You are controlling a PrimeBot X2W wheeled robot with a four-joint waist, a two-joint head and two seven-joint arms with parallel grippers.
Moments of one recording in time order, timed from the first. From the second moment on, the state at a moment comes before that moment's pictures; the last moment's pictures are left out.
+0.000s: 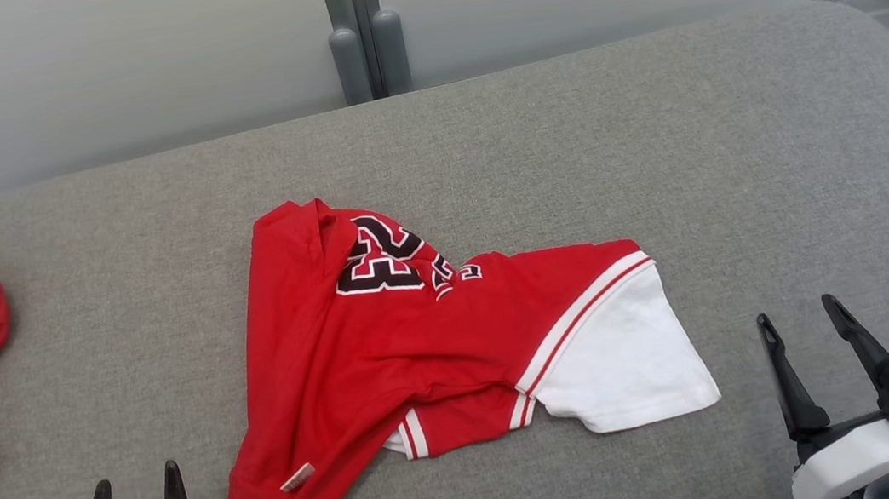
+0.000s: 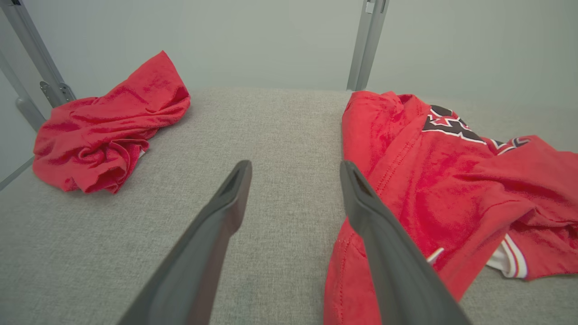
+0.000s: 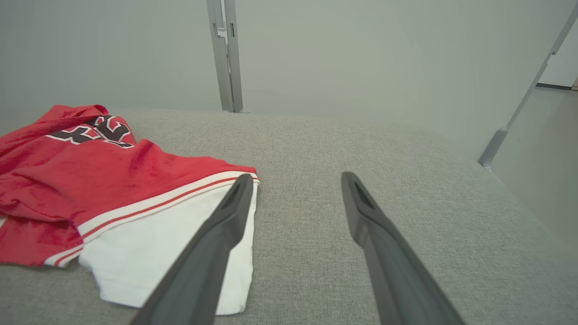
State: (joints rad) left arm 0.11 0.32 -0.18 0.14 -0.48 0.11 -0.26; right arm 0.06 -0.09 -0.03 0.12 0.03 0.13 -0.26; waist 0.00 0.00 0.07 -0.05
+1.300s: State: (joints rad) left arm 0.19 0.13 0.07 0.17 -0.29 -0.11 -0.26; right arm 0.06 -0.11 -0.06 0.15 0.02 0.13 -0.26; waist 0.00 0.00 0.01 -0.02
